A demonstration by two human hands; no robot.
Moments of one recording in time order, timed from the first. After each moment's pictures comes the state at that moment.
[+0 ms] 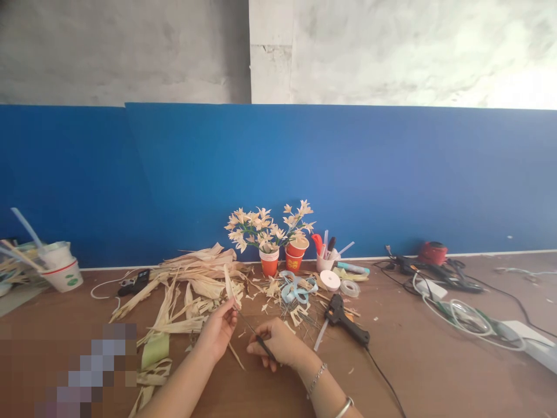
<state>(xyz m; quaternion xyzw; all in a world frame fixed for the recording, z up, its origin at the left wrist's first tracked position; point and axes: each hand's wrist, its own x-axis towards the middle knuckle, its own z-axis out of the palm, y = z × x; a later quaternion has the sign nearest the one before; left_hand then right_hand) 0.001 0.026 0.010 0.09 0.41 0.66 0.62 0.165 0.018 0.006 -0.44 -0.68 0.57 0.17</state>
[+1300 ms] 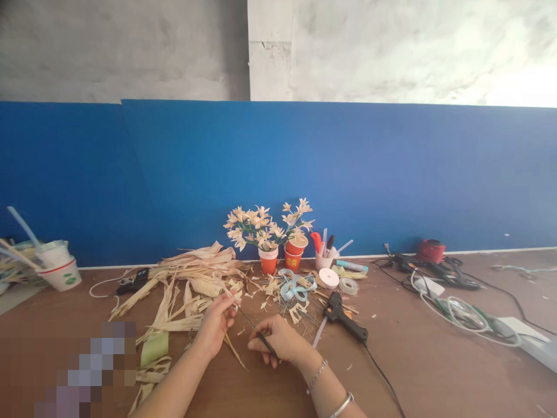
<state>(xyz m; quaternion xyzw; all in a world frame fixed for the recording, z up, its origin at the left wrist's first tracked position) -0.006 0.027 0.008 0.24 0.43 0.63 0.60 0.169 0.017 0.010 -0.45 -0.65 0.59 0.17</state>
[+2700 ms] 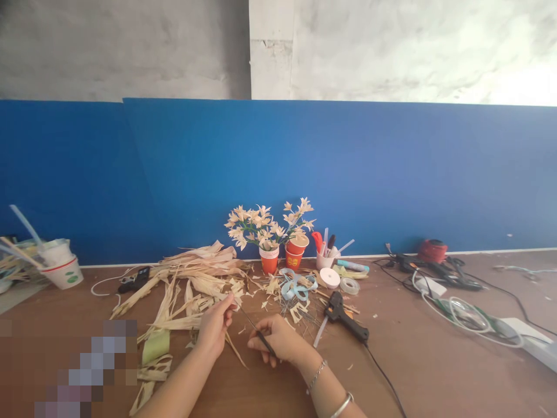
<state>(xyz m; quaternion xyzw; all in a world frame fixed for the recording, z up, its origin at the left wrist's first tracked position) 0.001 0.023 0.007 0.22 0.49 0.67 0.51 0.164 0.016 0.011 -0.45 -0.66 0.58 0.18</state>
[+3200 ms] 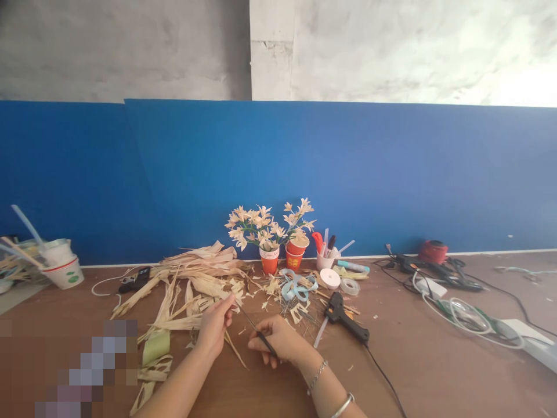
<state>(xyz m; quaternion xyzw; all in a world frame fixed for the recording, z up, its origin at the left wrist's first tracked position) -0.001 0.027 0.002 0.26 0.50 0.66 0.50 0.166 0.016 0.011 -0.45 -0.65 0.59 0.17</state>
